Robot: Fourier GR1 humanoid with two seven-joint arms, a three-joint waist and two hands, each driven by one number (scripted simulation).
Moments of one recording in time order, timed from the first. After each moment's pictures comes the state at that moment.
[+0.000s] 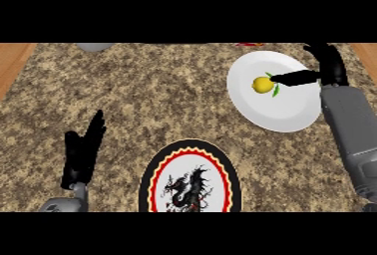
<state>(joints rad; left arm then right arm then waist) -0.05 0.12 -0.04 -1.45 -0.06 0.17 0.22 -0.92 -0.32 -0.45 -0.47 0.50 -0.12 -0.21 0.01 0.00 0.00</state>
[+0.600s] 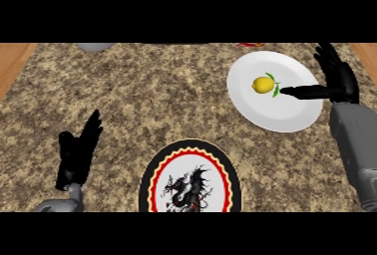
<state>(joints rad) -0.04 0.13 -0.02 -1.47 -0.06 0.14 0.23 -0.80 -0.33 -0.50 -0.52 0.31 0.03 -0.38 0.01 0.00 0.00</state>
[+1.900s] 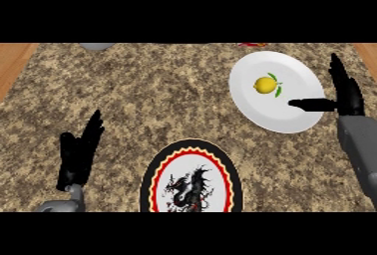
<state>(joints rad) -0.03 0.10 -0.01 -1.49 -0.09 0.12 0.23 -0.78 -0.41 -0.42 -0.32 0.31 -0.14 -0.47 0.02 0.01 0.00</state>
